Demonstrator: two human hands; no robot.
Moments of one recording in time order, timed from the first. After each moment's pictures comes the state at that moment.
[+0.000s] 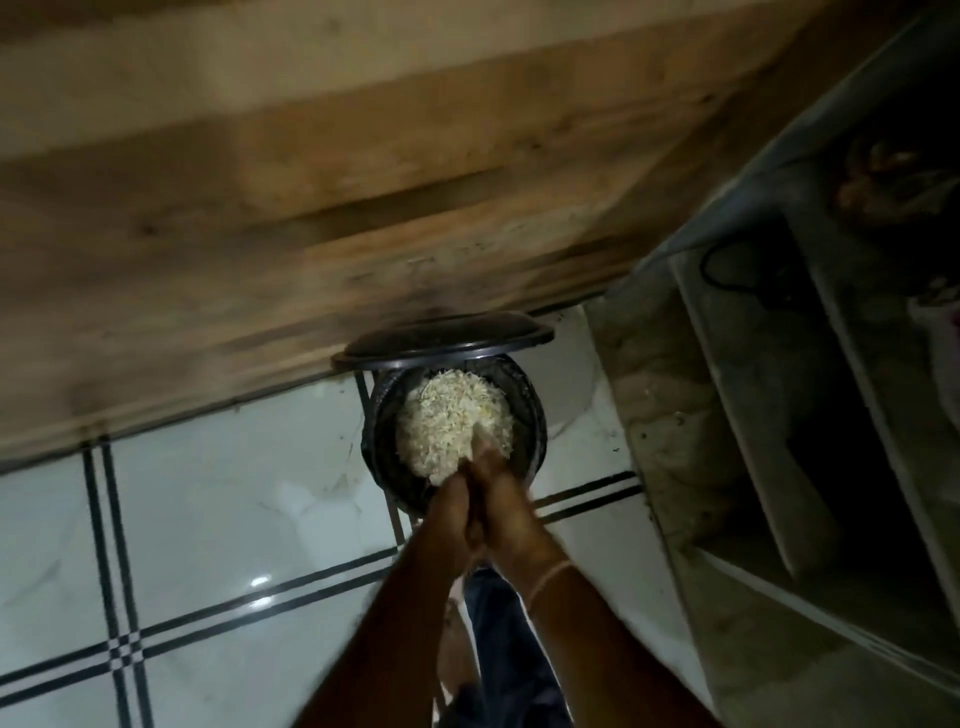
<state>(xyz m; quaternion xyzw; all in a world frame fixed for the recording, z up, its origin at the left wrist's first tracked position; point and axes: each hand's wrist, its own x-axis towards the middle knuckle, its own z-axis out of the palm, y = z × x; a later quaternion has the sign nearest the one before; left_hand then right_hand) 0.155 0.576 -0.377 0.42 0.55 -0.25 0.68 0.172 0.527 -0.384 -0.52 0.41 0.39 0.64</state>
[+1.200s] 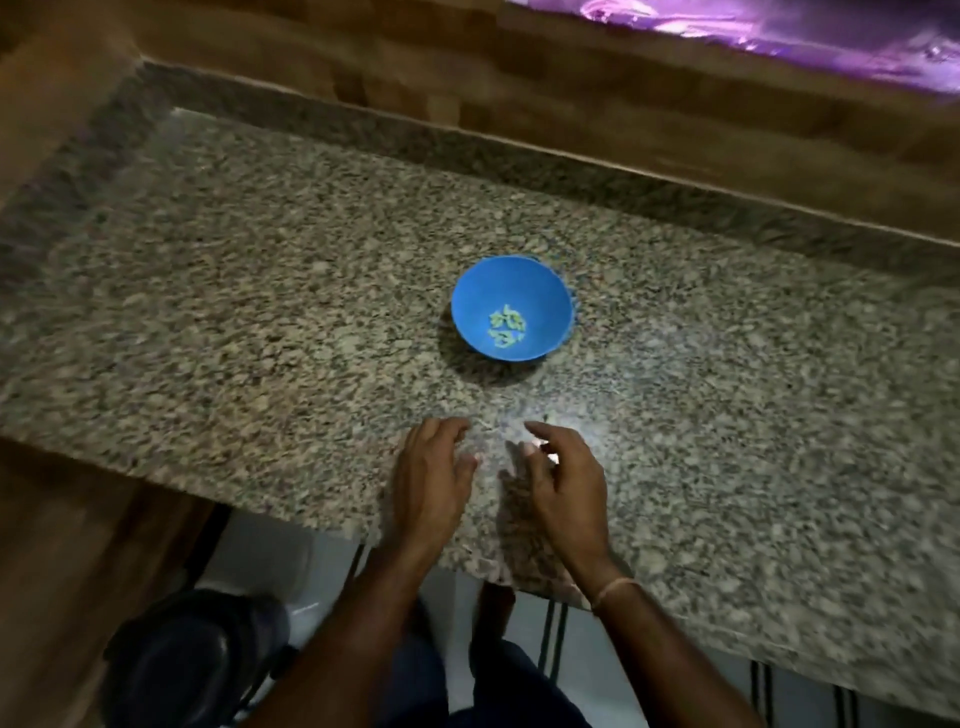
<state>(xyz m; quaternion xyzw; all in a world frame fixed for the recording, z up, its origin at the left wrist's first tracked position) 0.040 0.041 -0.006 0.88 -0.34 -0.17 0.29 -0.097 -0.061 -0.004 -0.77 0.43 -0.23 0.41</state>
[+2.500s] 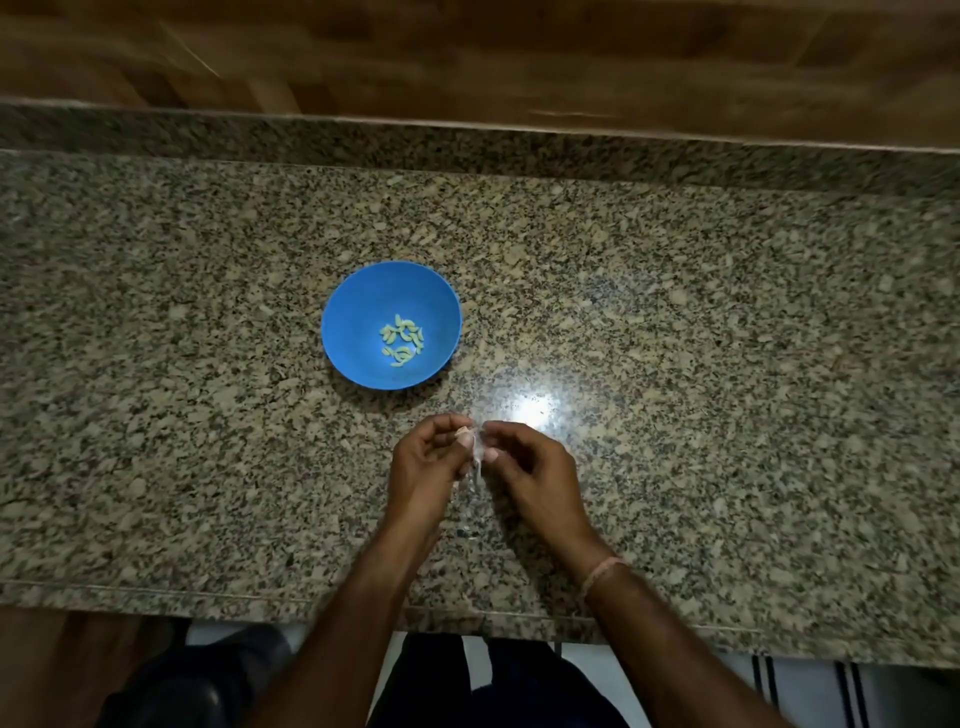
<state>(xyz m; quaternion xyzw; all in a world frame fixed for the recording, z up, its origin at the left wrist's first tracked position) 0.000 -0.066 -0.011 0.73 -0.13 -0.42 0.52 -0.128 -0.137 -0.023 -0.63 0.45 -0.22 0.59</state>
